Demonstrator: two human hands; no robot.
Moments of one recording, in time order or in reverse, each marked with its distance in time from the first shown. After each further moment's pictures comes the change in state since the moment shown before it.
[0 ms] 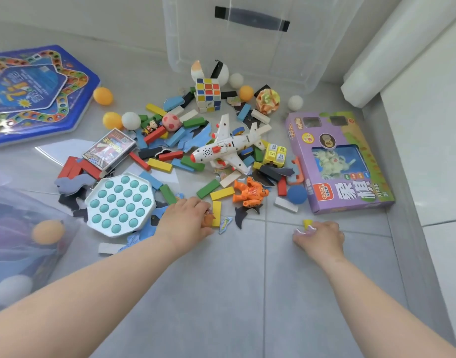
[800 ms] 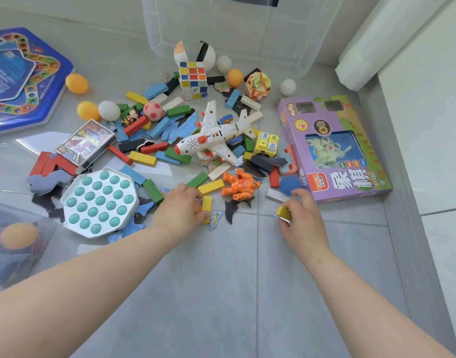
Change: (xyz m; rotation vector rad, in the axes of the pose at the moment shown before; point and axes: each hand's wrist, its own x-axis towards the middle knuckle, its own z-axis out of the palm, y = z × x) left_hand 0.021 0.015 -0.001 -0.302 0.026 -0.153; right_hand -0.007 -0.019 -0.002 -0.079 0.124 -0.433
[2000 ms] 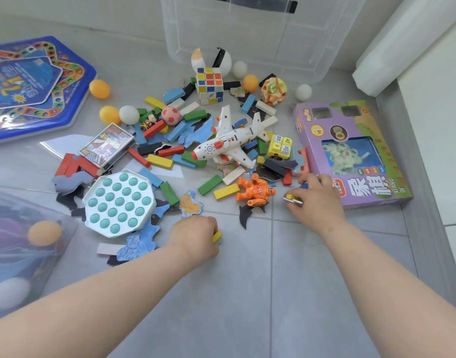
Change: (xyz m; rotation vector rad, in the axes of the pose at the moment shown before) left_hand -0.016 -0.007 0.017 0.362 -0.150 0.039; right_hand 0.041 -0.009 -0.020 -0.333 -0.032 -0.177
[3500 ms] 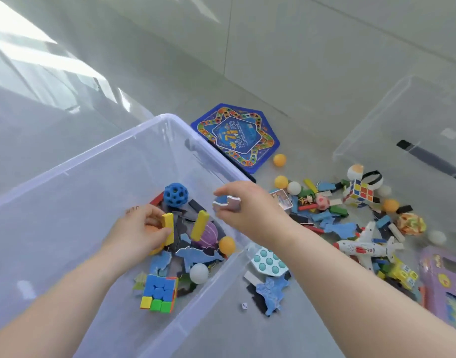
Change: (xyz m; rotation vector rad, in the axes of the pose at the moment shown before) left_hand -0.234 -0.270 -0.090 -1.066 0.600 -0.622; right_hand -0.055 -0.403 -0.156 0.501 -0.340 -0.746
